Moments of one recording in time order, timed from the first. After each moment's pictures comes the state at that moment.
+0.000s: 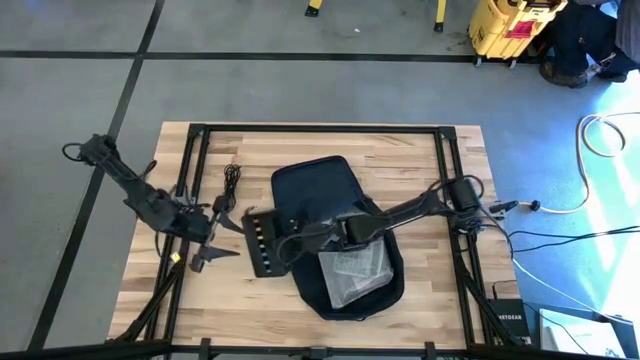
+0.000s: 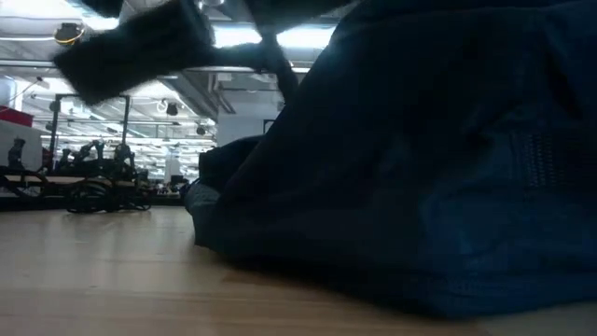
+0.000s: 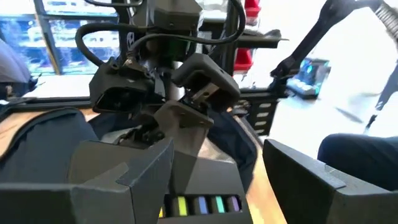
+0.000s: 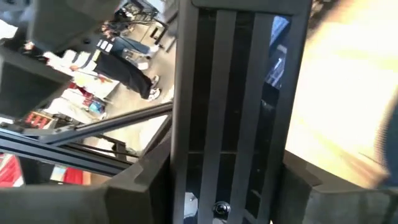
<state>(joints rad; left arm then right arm) -0.69 0.58 0.44 0.06 -0.48 -0.08 0.25 2.05 1.49 0.20 0.27 1.07</state>
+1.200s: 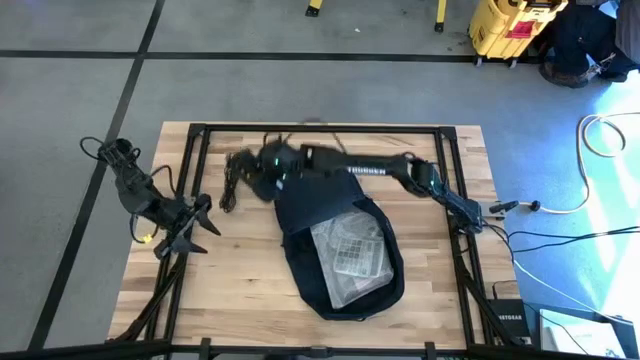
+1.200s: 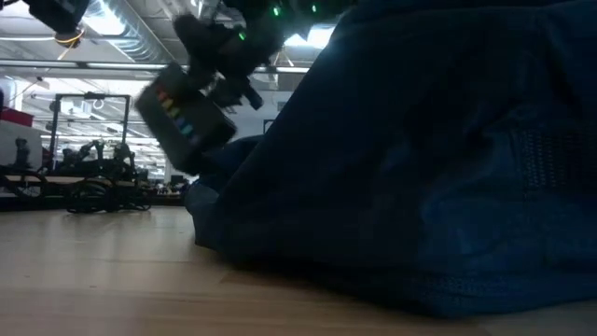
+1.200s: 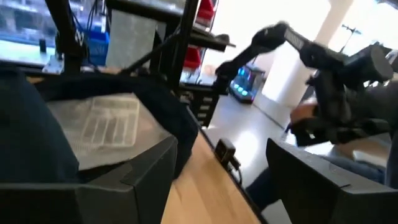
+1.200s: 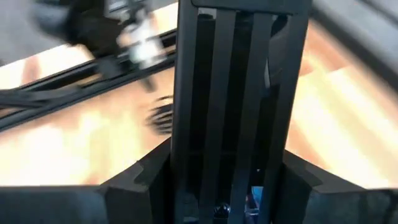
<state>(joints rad) -0.79 0.22 0.43 -0.30 -0.36 -0.31 -0.16 2.36 2.22 -0.50 0.00 0.25</state>
